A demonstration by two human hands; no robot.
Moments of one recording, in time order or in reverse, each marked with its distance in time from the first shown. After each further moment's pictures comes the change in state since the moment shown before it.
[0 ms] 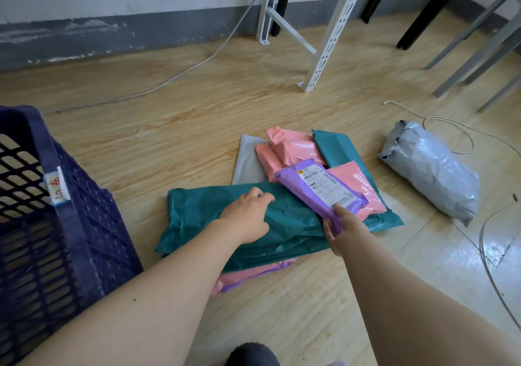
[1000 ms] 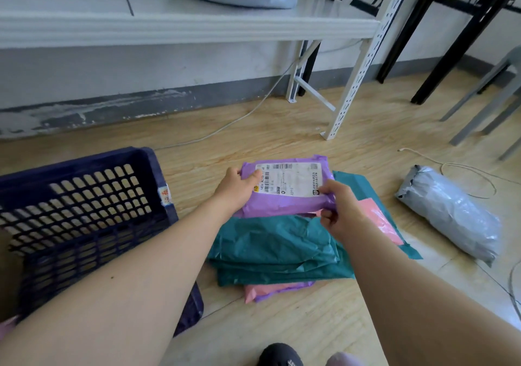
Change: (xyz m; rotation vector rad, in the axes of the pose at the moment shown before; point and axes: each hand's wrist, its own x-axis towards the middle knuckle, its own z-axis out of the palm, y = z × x) left_hand -0.093 -0.018 -0.106 -0.790 0.500 -0.332; right_hand -0.189 -0.008 0.058 -0.454 -0.336 -0.213
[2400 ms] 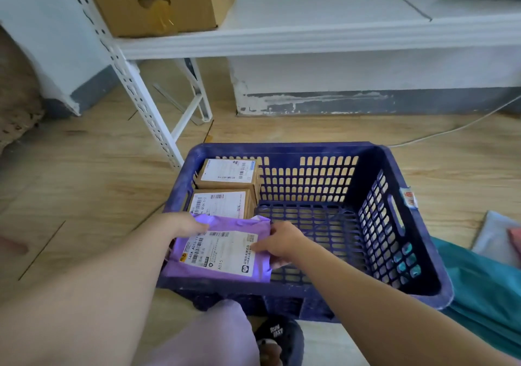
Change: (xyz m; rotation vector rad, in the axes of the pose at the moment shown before) left_hand -0.212 -0.213 -0.366 0.403 0.178 -0.899; right_hand -0.194 0.236 0.332 -1.183 -0.932 -0.077
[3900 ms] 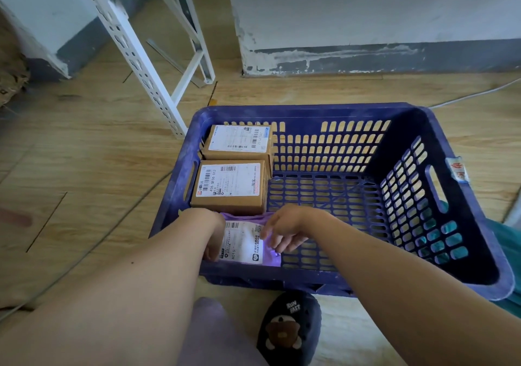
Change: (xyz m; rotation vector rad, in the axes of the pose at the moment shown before) left_hand 0.037 -0.002 0.039 0.597 -0.264 0.087; right_hand 0.051 0.002 0.007 -0.329 -0.425 0.069
